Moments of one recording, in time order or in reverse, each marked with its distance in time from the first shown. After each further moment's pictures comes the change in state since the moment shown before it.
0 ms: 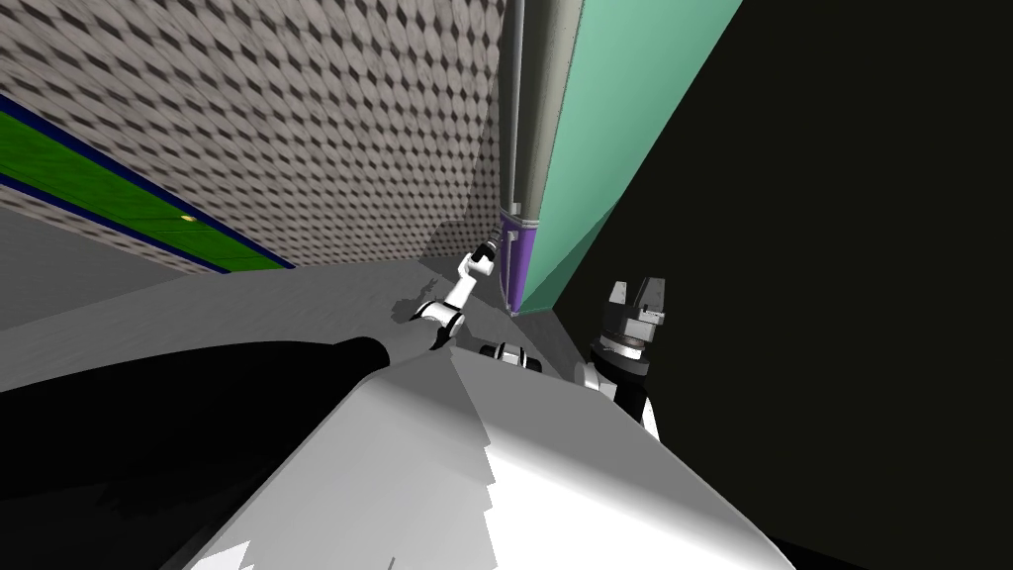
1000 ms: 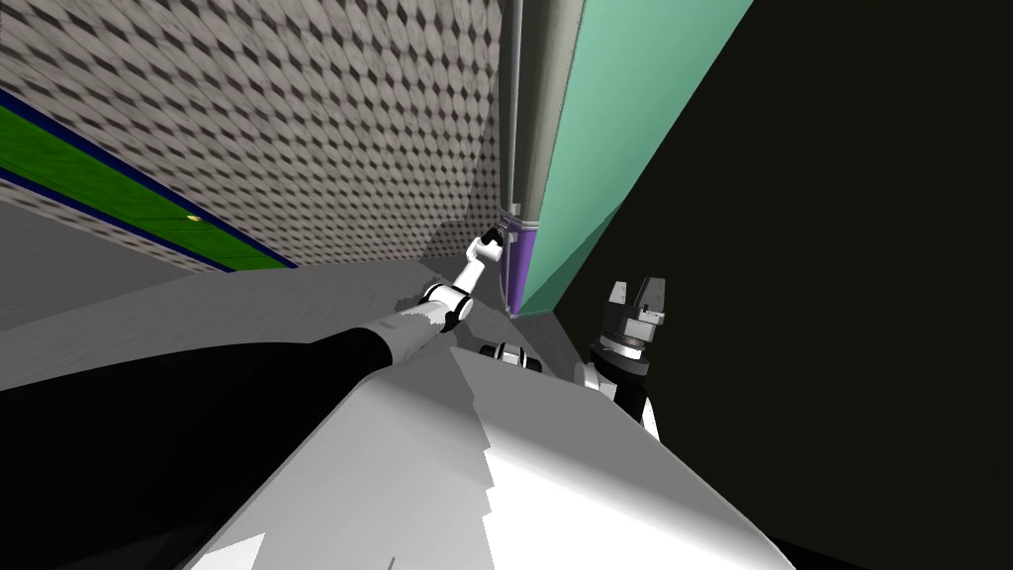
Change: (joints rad) left arm -0.254 -0.026 0.018 0.214 -0.040 0.138 -0.064; right arm 0.000 0.000 0.000 0.000 0.000 0.000 0.000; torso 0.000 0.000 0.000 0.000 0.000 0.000
